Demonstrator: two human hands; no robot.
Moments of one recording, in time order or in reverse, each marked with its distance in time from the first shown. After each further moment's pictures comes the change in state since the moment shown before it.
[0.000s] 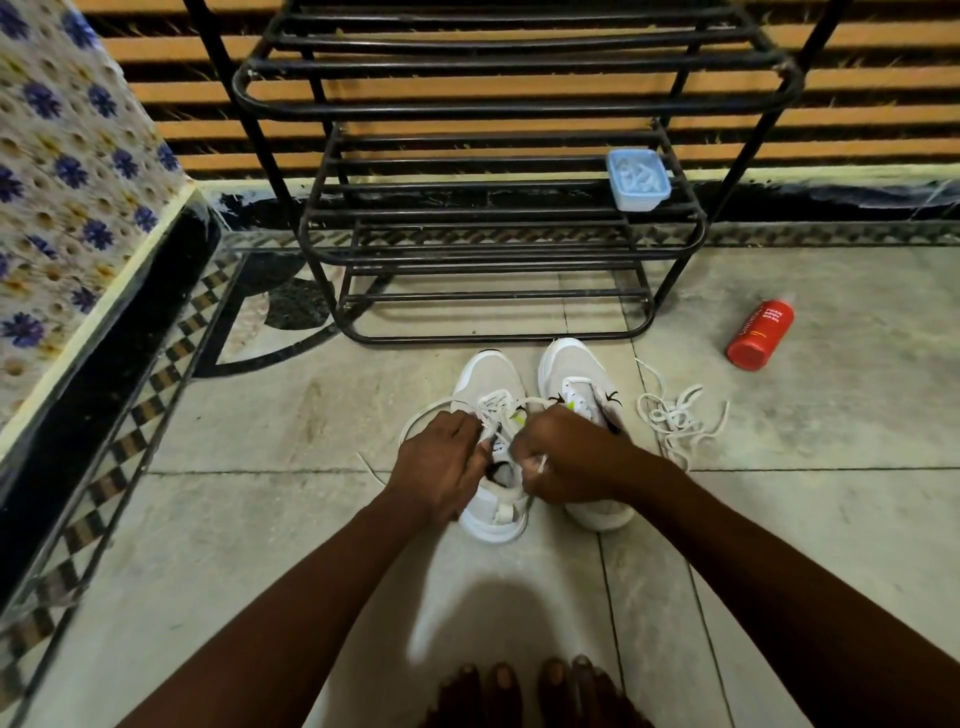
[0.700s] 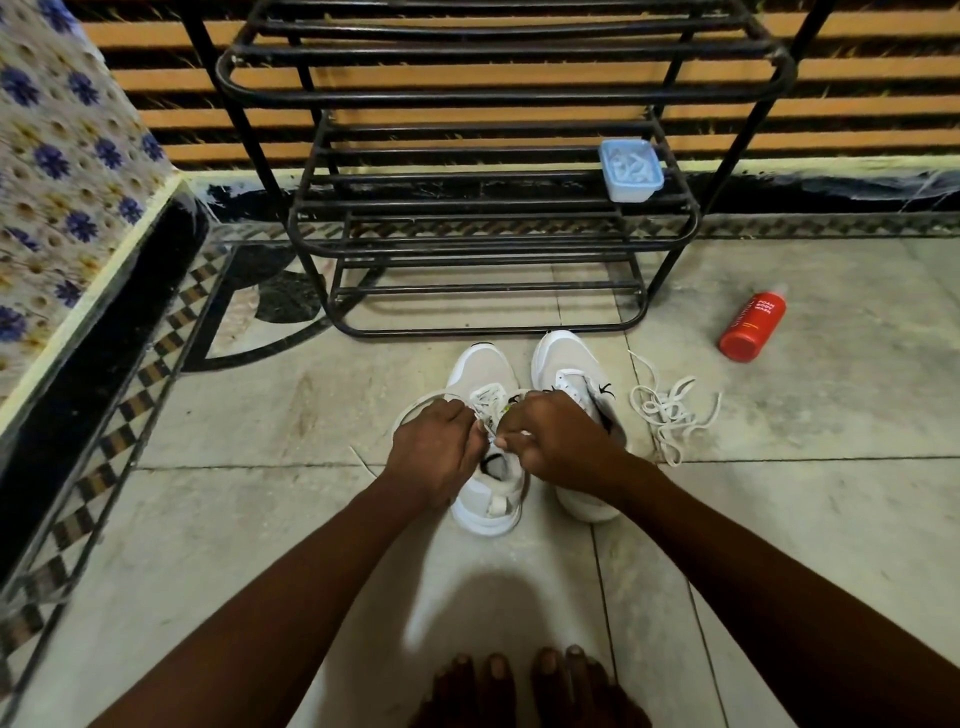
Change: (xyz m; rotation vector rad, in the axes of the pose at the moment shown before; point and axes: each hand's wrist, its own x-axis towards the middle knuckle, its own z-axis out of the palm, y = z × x) left_hand 0.008 0.003 -0.003 0.081 0.059 0.017; right_hand 0.008 -0.002 0.013 -0.041 0.110 0.137
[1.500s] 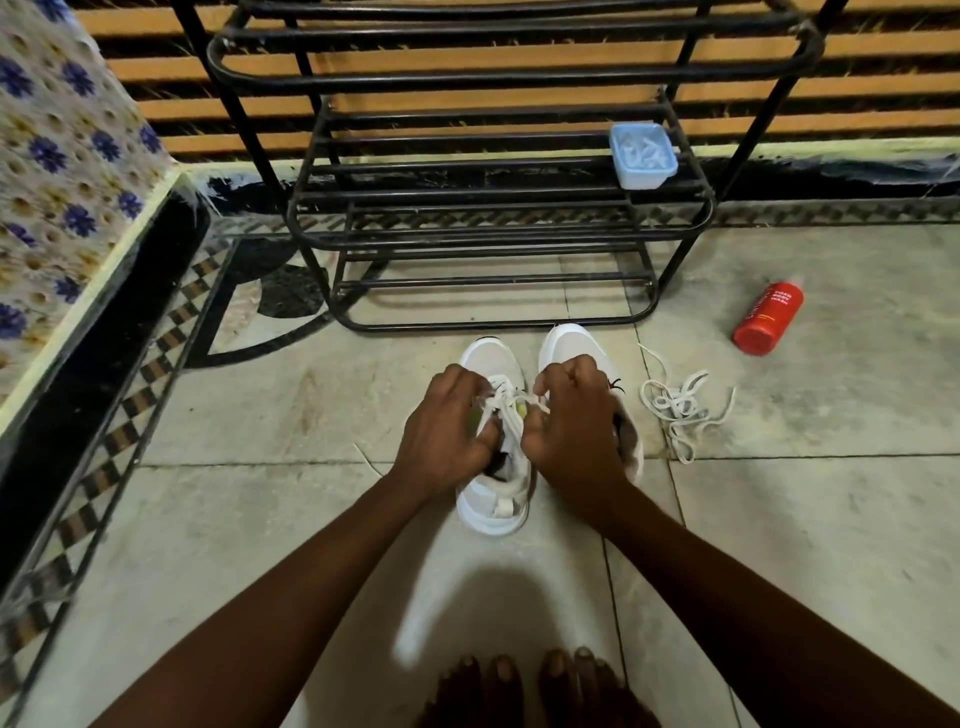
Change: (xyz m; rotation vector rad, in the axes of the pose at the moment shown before) left_hand 0.013 0.009 -0.010 -0.403 0.102 -0.113; right_hand -0.004 0.001 0.028 -0.051 0.553 0.354
